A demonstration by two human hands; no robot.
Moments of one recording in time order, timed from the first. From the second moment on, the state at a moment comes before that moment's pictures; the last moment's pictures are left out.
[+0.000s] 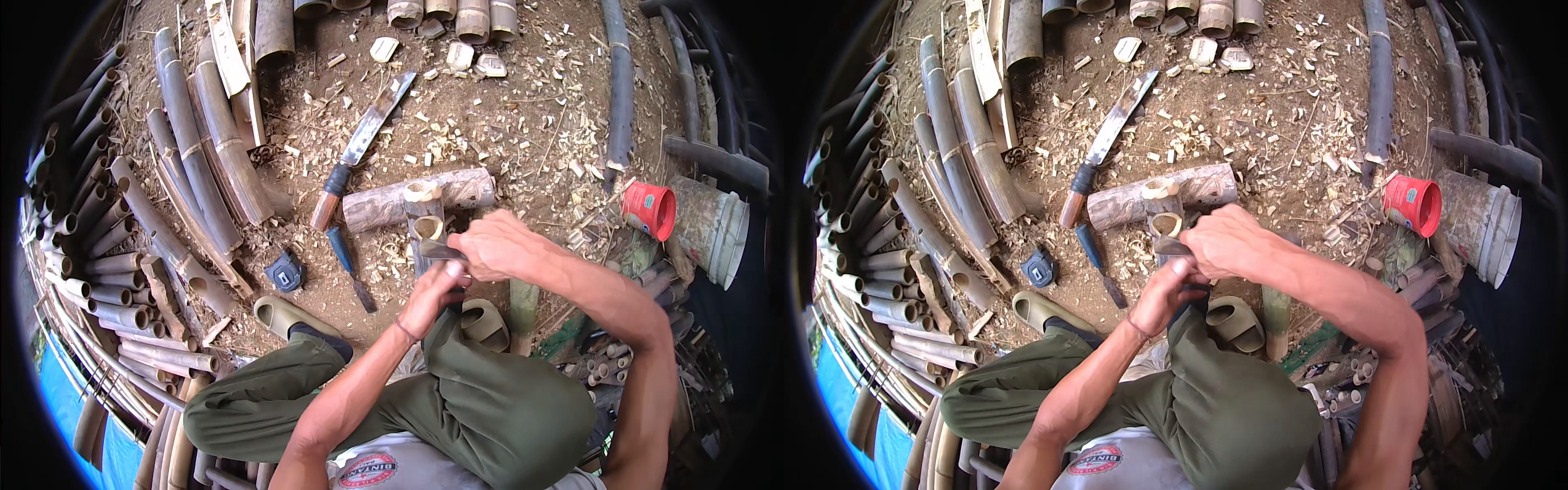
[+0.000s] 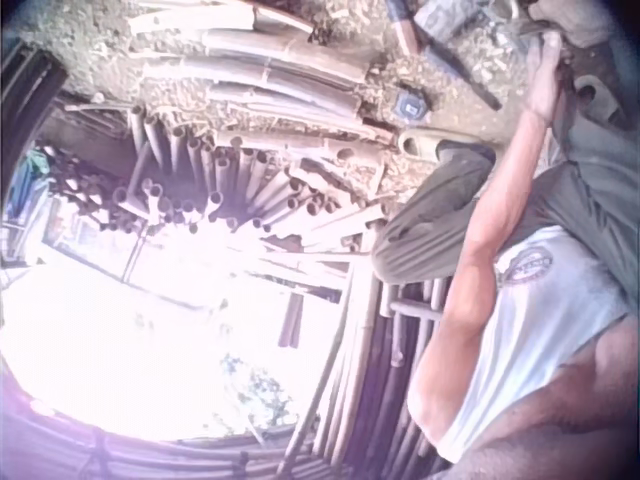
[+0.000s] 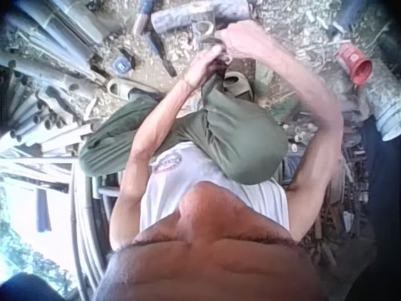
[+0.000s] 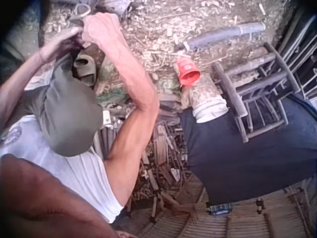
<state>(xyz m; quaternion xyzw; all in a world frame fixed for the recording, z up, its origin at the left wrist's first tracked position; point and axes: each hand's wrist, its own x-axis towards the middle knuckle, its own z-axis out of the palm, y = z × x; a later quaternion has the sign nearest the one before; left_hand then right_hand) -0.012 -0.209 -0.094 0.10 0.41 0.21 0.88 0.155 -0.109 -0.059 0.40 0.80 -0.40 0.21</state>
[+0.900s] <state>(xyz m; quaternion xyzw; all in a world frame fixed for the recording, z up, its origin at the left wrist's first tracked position) -0.072 -0.083 -0.028 0.86 0.38 -0.16 0.29 0.078 -0.183 -0.090 0.42 -0.26 -0.76 -0.42</state>
